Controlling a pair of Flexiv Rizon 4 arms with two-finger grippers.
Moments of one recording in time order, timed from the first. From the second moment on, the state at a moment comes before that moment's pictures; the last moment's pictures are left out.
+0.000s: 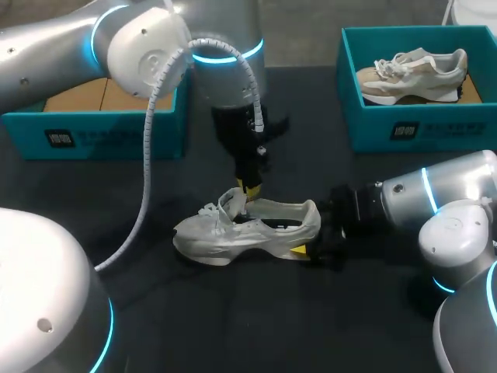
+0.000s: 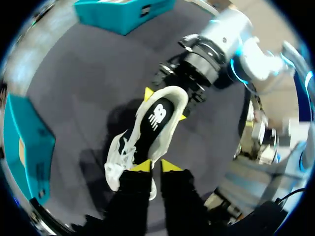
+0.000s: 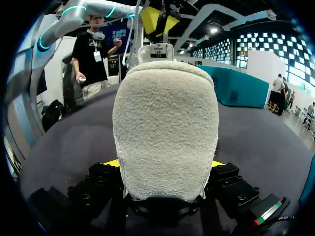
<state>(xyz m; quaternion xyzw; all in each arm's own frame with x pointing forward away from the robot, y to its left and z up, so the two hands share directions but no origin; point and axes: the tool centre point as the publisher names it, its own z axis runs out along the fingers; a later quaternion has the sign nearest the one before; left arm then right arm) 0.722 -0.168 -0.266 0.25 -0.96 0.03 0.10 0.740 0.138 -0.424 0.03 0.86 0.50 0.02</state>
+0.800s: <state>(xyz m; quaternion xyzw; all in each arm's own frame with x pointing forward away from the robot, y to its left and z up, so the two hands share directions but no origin) 0.722 -0.193 -0.311 -0.02 -0.99 0.06 0.14 0.740 0.138 -0.424 0.03 0.86 0.50 0.02</state>
